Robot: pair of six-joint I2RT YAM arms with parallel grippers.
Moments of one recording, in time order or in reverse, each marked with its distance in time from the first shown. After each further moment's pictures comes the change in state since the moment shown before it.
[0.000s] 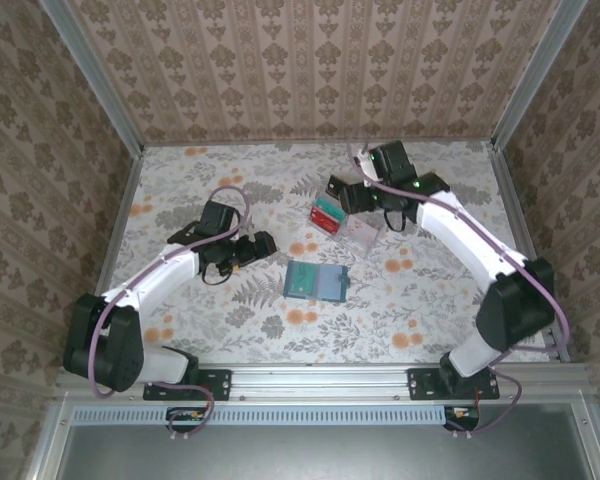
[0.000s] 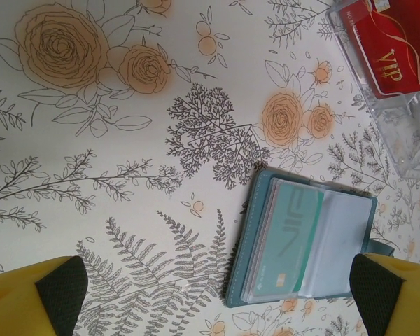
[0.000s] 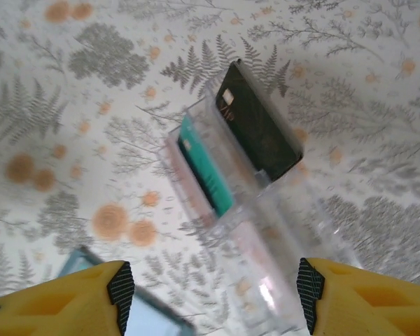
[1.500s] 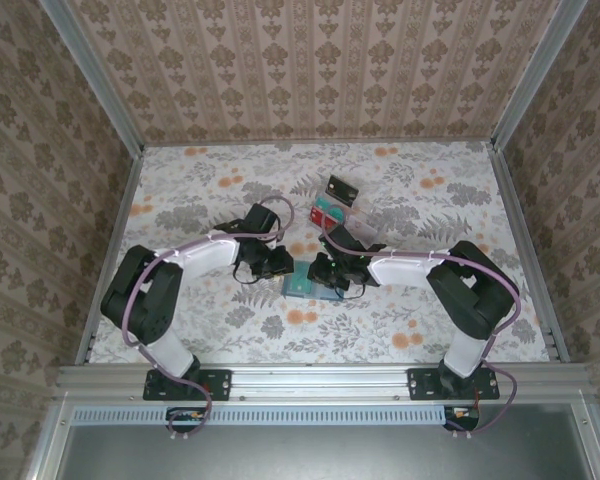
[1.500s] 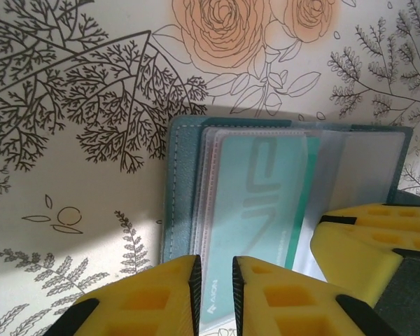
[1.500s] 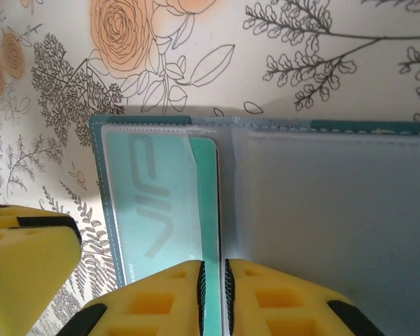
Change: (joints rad) left arm -0.187 0.315 0.109 0.048 0.083 0.024; right arm 0.305 0.200 -0.457 0.522 -0.133 0.857
